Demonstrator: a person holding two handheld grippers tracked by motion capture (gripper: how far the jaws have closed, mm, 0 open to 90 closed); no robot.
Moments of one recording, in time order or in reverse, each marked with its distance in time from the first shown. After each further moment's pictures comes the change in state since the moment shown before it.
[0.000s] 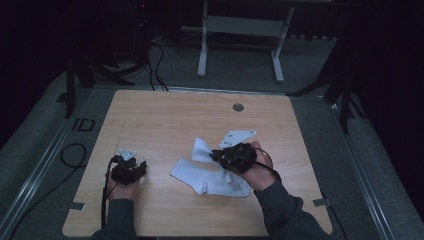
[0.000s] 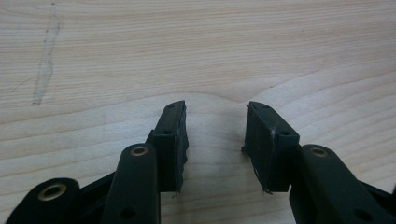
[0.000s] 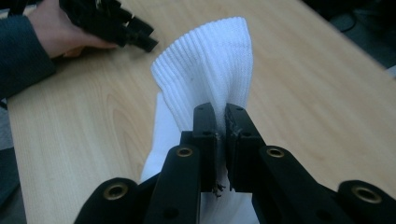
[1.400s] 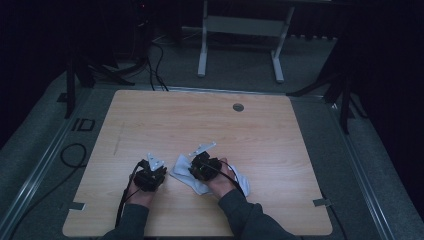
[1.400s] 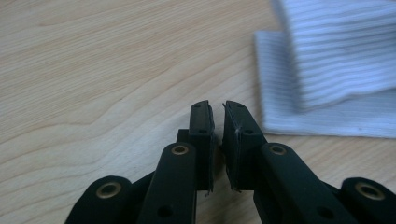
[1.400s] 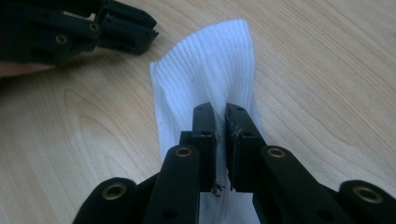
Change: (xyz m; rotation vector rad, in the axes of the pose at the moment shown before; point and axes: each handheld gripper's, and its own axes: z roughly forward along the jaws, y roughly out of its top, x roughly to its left) left arm -0.067 -0.003 -0.004 -0.009 -0.134 0.266; right arm 0.023 -0.027 0.132 0.169 0.010 0.239
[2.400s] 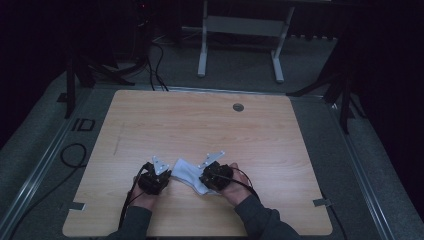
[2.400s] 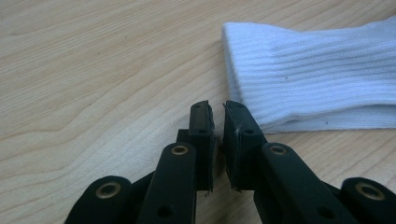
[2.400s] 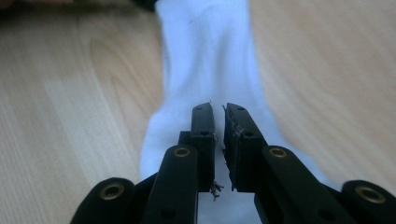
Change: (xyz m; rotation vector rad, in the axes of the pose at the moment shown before) left arm -0.013 -0.001 -0.002 -0.004 -0.031 0.028; right arm -0.001 -0.031 -0.027 0.055 0.005 -0.157
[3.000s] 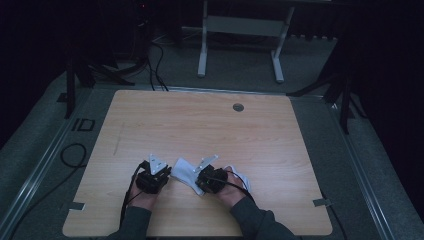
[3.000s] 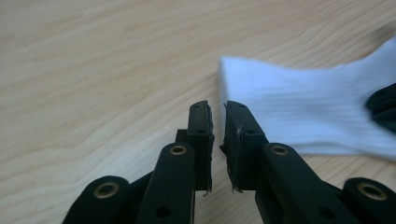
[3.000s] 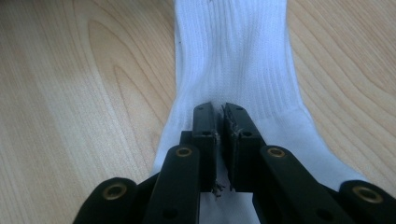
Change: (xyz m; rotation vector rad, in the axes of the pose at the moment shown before) left arm -0.003 0.011 -0.018 -0.101 -0.013 -0.025; right arm 0.006 -0.003 0.023 0.035 0.025 -0.006
